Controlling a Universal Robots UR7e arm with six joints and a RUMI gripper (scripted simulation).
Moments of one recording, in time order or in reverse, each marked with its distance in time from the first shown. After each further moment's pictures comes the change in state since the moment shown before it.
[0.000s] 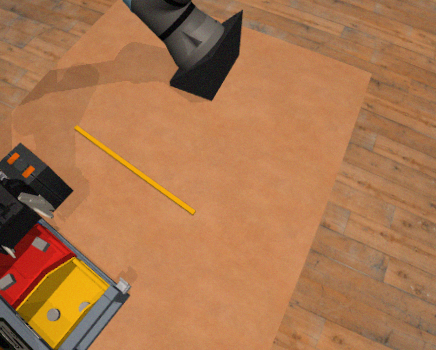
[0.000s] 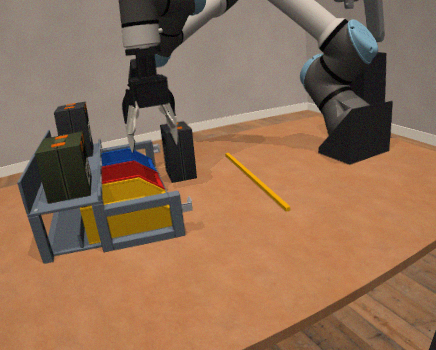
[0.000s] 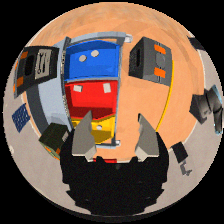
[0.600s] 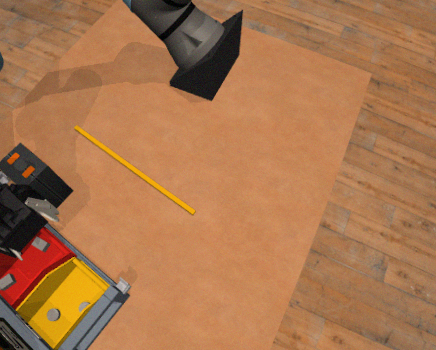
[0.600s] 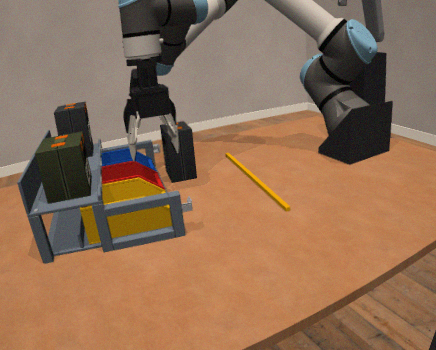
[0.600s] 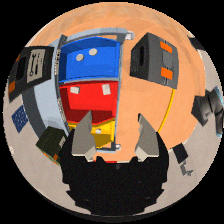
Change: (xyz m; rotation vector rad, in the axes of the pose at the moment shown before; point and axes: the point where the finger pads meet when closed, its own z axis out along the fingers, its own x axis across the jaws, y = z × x) arm 0.000 0.000 0.021 0.000 0.001 0.000
